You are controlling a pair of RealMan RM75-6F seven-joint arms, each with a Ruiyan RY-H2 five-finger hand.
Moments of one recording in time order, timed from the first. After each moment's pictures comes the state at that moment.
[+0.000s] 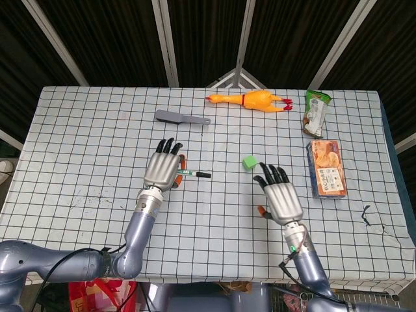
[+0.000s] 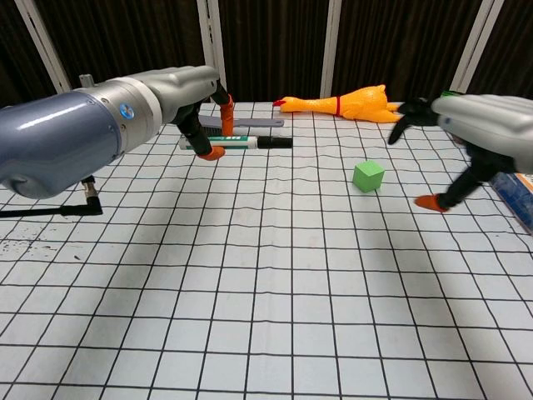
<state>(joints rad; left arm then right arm) -0.98 -1.73 -0.37 -1.64 0.61 1.25 0.89 0.51 -1.51 0.27 -1.92 -1.00 1.22 -0.83</state>
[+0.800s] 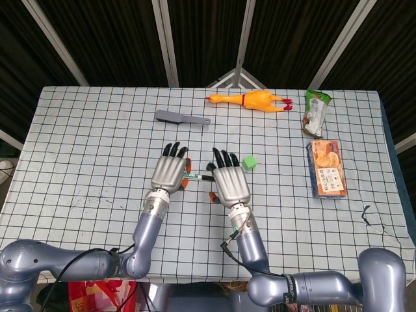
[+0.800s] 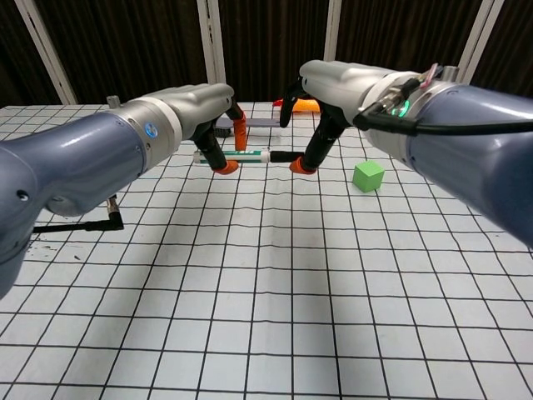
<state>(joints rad) -1.01 -1.80 -0.36 -1.57 0.59 1.24 0.85 0.86 -1.79 0.47 -1.85 -0.62 1.38 -1.04</state>
